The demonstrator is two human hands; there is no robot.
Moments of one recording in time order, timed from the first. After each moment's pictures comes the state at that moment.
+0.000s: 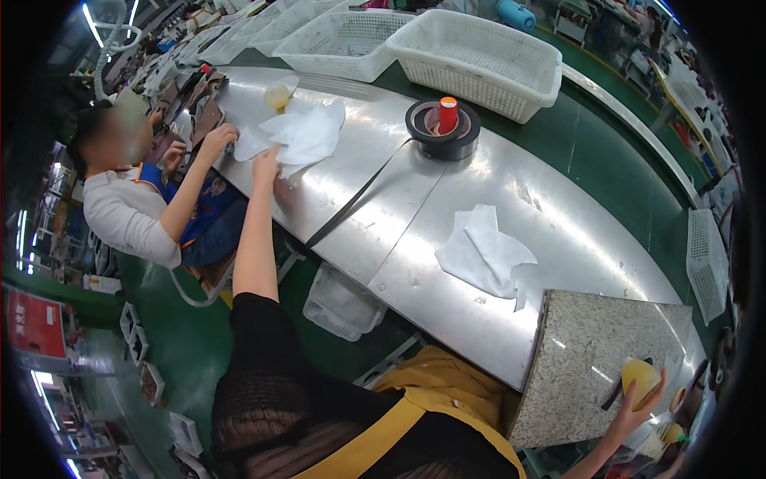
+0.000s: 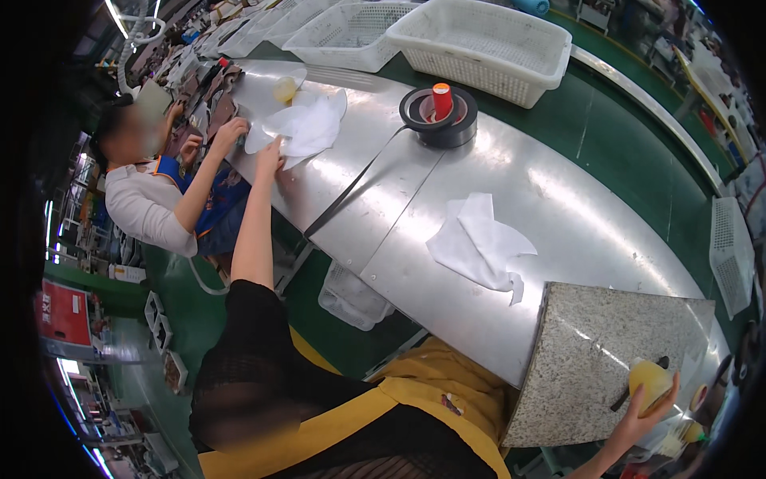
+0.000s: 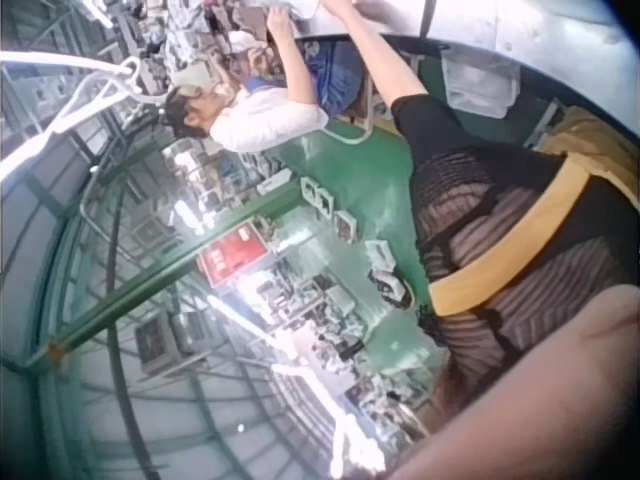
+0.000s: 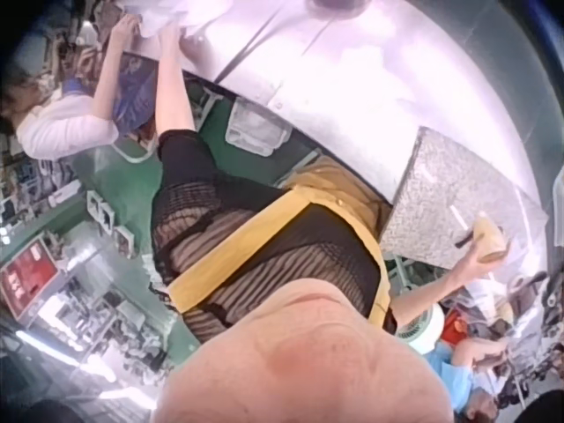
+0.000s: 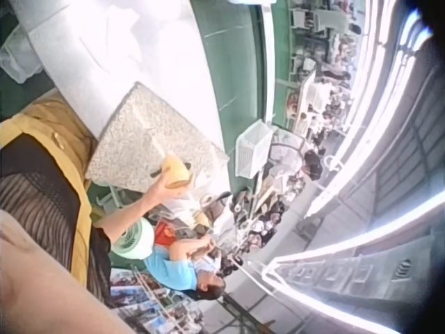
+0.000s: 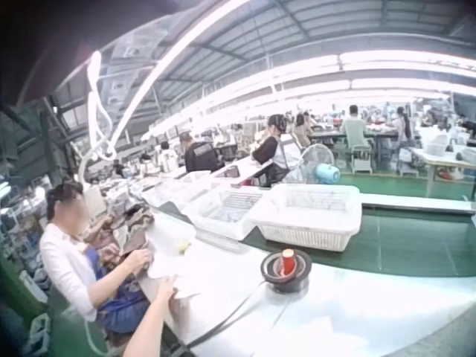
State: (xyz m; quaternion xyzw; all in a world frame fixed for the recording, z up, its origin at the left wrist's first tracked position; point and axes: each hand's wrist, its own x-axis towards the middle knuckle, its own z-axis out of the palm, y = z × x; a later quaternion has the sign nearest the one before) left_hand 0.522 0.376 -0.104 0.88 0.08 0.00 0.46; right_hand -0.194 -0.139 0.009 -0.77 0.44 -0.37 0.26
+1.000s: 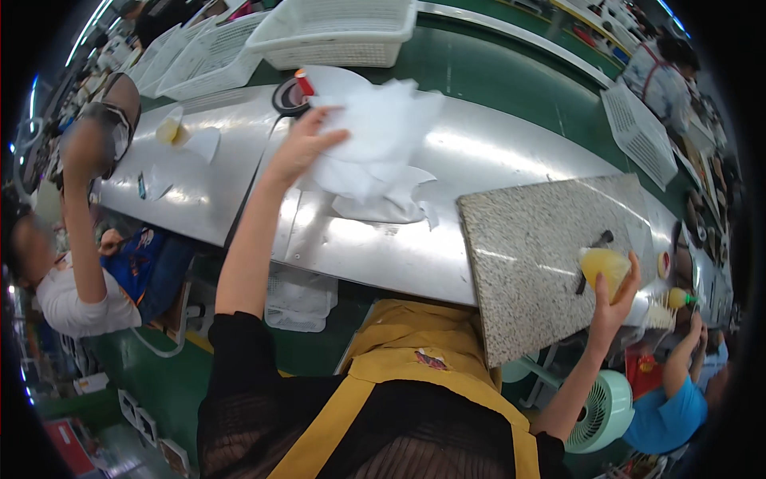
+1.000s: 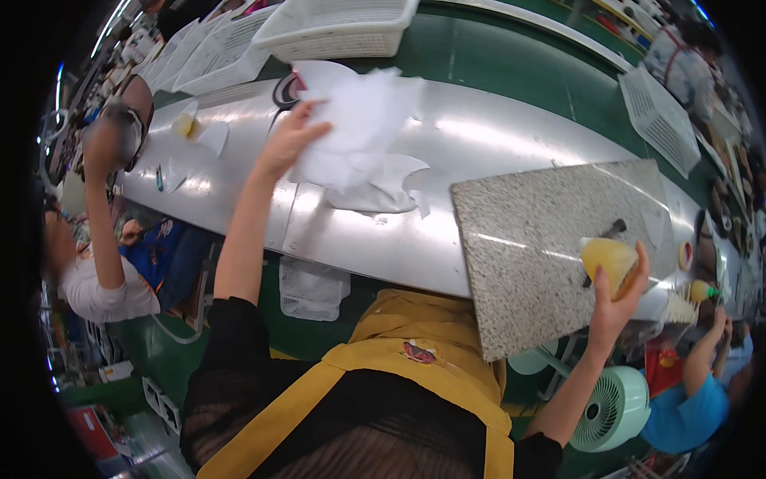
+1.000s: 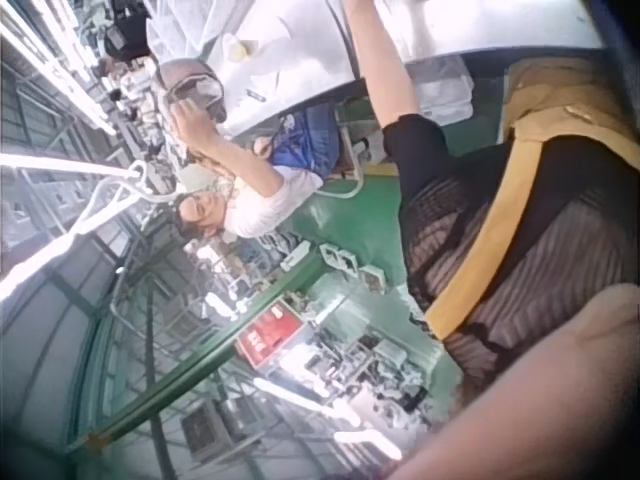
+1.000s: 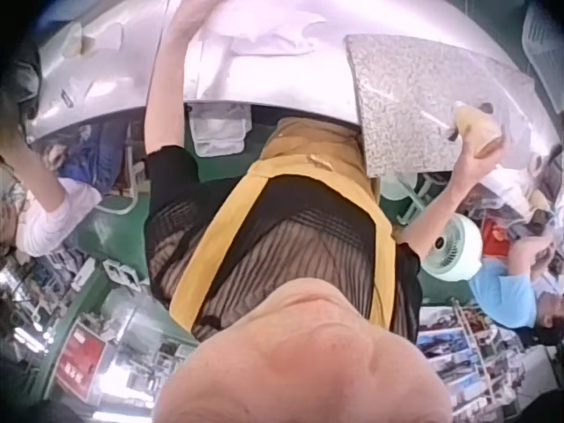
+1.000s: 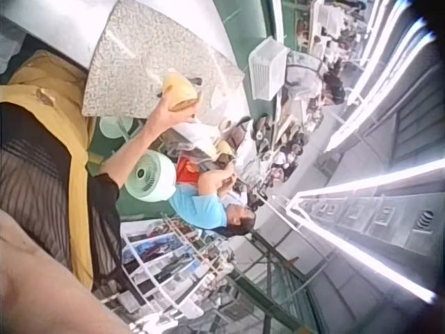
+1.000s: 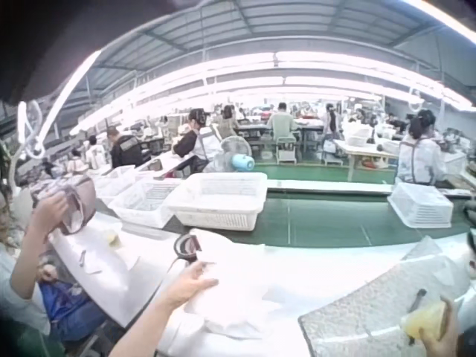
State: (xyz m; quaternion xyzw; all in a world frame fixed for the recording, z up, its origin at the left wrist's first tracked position) left_hand 0.267 0.072 -0.009 0.67 -0.38 -0.27 0.57; right_hand -0.220 -0.118 0.018 -0.75 0.40 -0.44 0.29
